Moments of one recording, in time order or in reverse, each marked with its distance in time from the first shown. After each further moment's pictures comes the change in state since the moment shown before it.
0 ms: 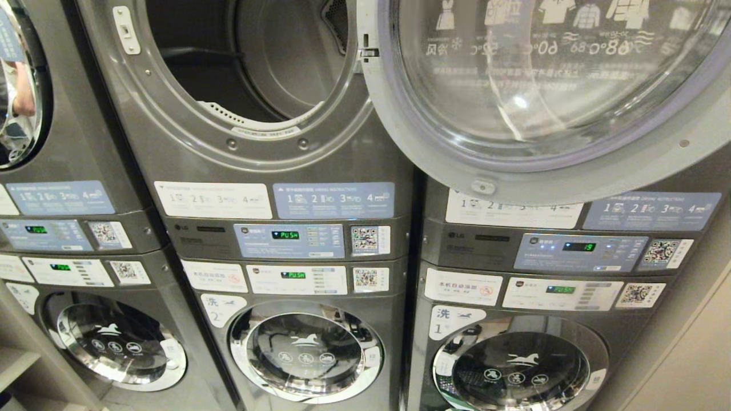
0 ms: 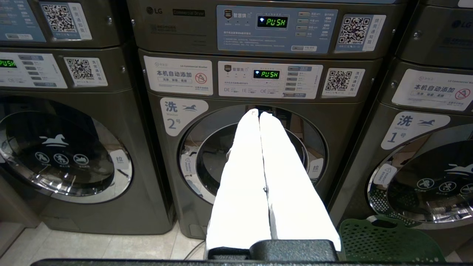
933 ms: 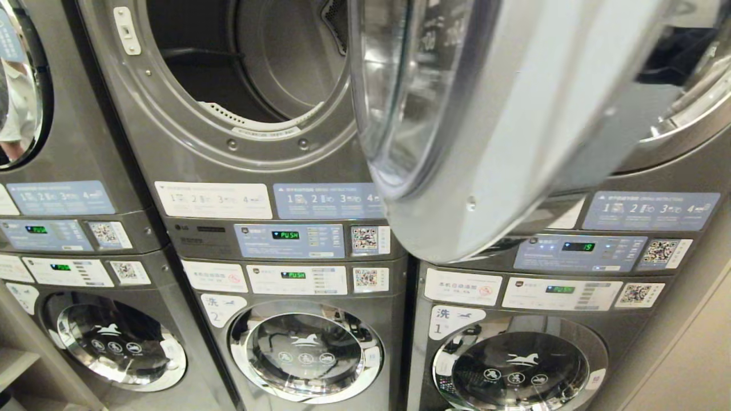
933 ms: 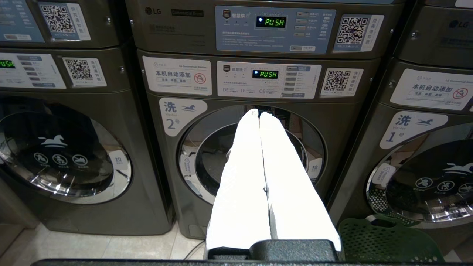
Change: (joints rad) left arm -0.001 0.000 0.000 0.000 0.000 0.000; right arm 0.671 -0.426 0.173 0.197 0.121 0.041
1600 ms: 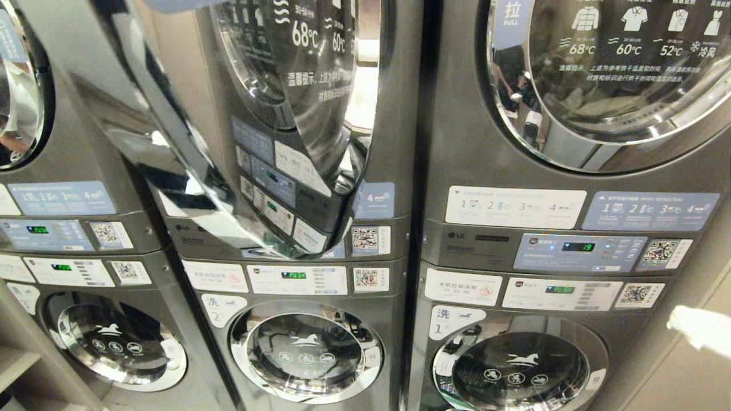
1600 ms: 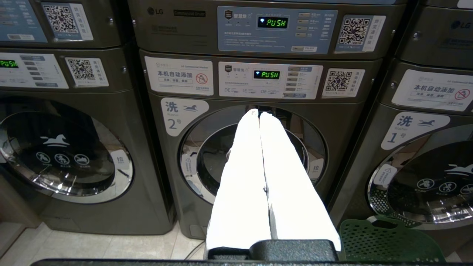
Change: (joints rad) left arm 0.001 0.000 0.000 0.000 0.000 0.000; right arm 0.094 -0.198 0.261 0.521 -0.496 -0.348
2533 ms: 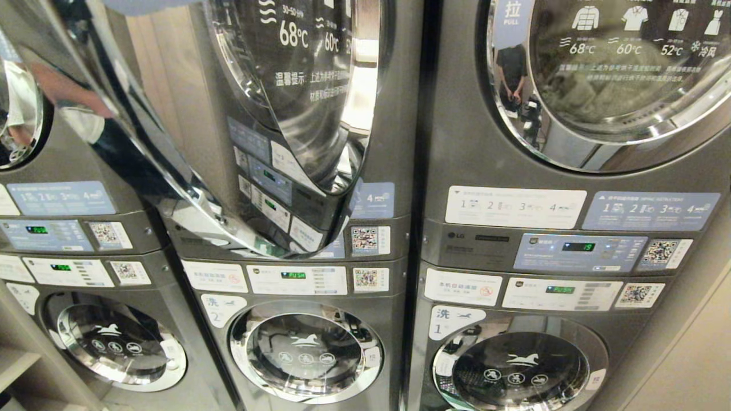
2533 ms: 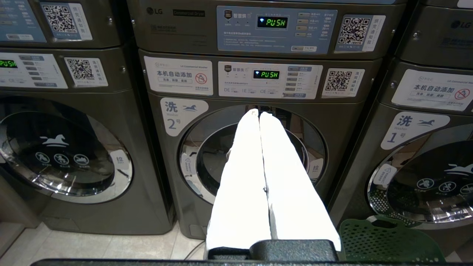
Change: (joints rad) left arm 0.000 0.000 0.000 0.000 0.000 0.000; right arm -0.093 -0.337 0.456 -0.011 -0.306 -0.182
